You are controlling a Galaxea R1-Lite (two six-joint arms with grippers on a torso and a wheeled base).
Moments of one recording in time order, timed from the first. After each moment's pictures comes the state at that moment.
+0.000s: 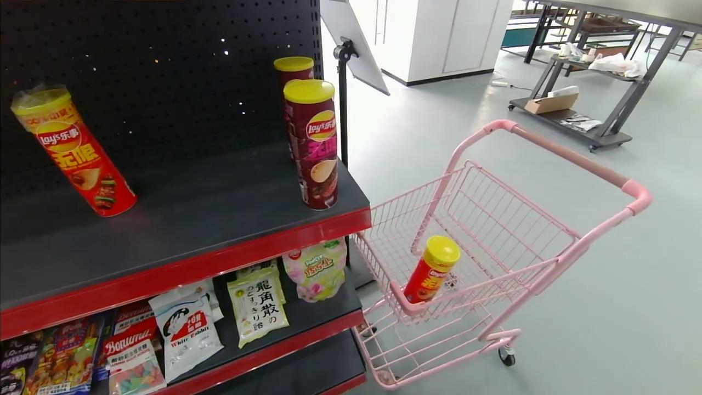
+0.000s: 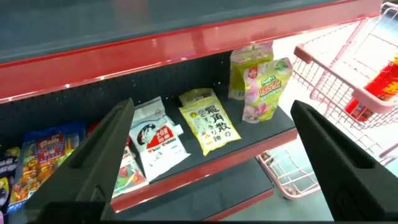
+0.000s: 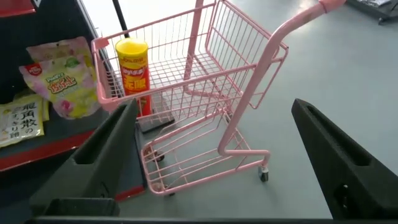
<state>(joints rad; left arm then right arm) 0.00 0.00 0.00 0.01 -0.03 0.00 0.00 0.00 0.00 0.00 -0.01 0.00</state>
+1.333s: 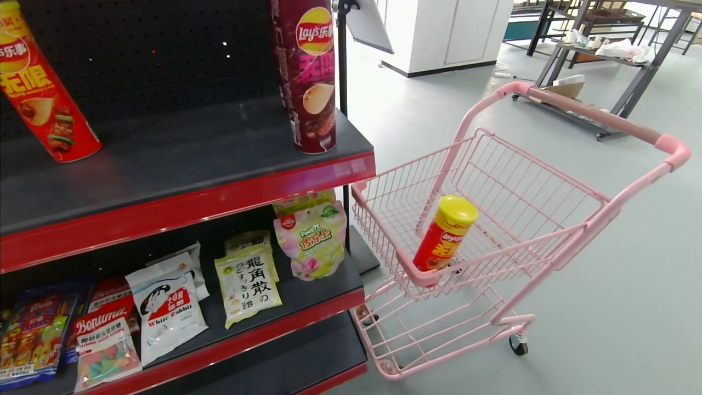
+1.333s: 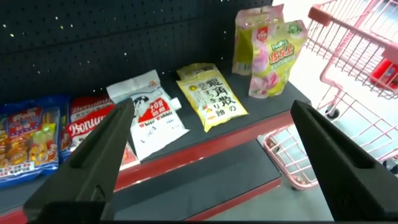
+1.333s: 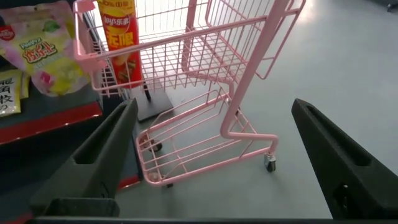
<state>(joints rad) 0.00 0.00 0.00 0.01 -0.03 0.00 0.00 0.00 0.00 0.00 -0.01 0.01</state>
